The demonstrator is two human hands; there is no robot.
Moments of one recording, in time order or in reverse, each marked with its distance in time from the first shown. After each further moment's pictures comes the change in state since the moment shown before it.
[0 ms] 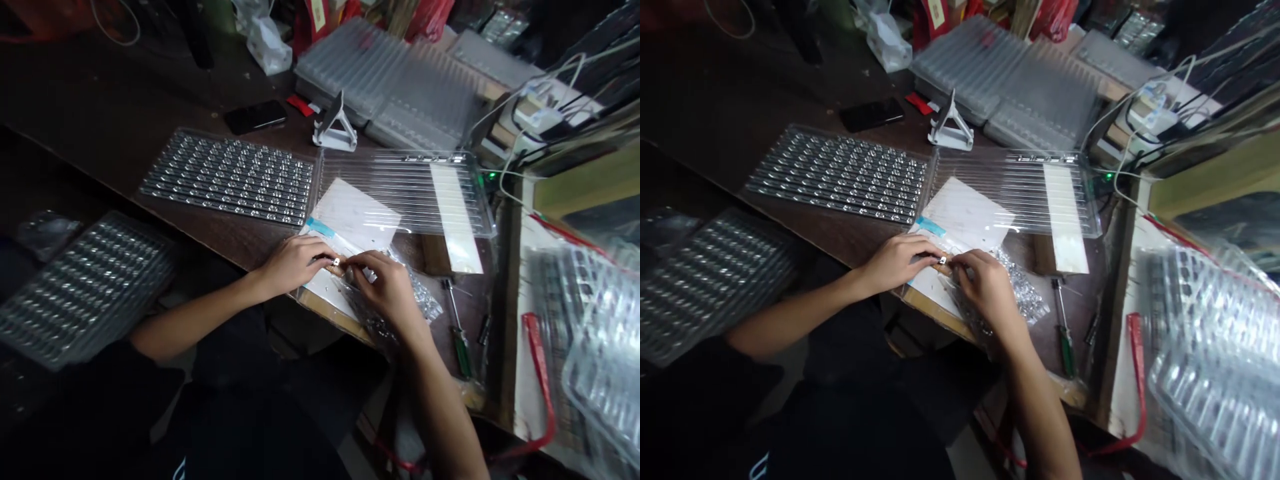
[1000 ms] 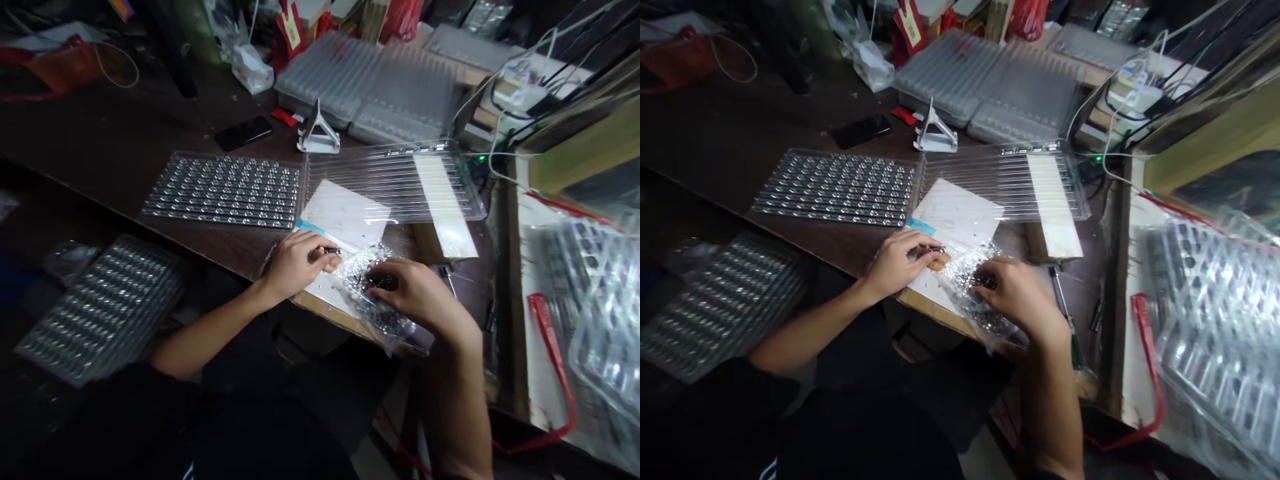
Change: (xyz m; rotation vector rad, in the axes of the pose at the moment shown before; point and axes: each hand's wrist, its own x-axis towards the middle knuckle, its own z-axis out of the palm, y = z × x) left_hand 0.009 0.024 0.009 0.087 0.191 0.007; right_hand -0.024 0.017 -0.050 -0.208 -0.242 0.136
